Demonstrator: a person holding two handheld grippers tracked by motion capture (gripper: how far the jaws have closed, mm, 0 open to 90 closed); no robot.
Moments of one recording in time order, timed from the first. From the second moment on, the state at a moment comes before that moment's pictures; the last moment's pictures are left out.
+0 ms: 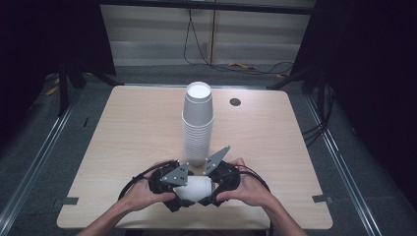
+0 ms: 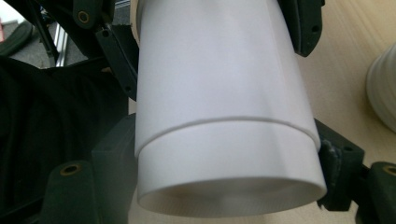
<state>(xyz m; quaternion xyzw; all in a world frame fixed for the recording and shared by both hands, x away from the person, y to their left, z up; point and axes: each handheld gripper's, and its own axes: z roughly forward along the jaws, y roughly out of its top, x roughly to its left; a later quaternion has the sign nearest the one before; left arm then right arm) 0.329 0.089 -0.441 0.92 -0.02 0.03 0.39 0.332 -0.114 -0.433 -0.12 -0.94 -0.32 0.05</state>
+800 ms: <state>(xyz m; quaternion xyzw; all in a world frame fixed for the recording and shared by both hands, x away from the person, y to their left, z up) 0.333 0.100 -0.431 0.88 0.00 0.01 0.47 0.331 -0.117 -0.434 -0.12 -0.94 -0.32 0.05</state>
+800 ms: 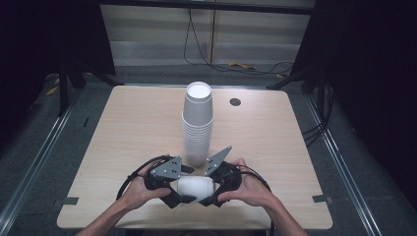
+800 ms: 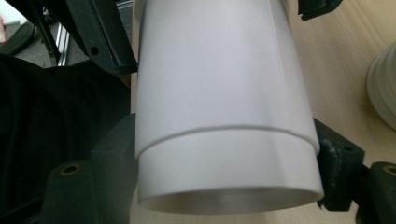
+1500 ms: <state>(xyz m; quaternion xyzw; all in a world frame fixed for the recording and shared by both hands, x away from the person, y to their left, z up) 0.341 0.117 -0.430 0.83 0.07 0.02 0.55 0.332 -0.133 -0.435 -0.14 -0.93 -0.33 0.04</state>
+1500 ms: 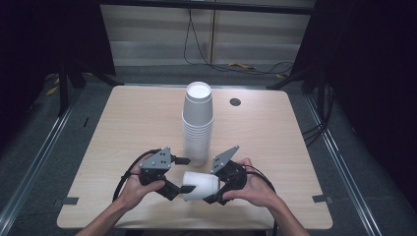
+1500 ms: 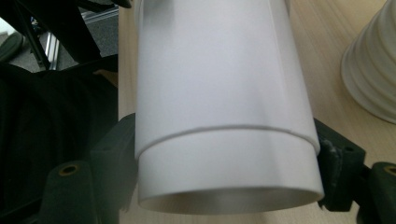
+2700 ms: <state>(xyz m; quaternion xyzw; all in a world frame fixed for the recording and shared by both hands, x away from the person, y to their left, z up) 0.347 0.133 -0.427 0.80 0.10 0.00 0.60 0.337 -0.169 -0.438 -0.18 -0.86 -0.47 0.02</state>
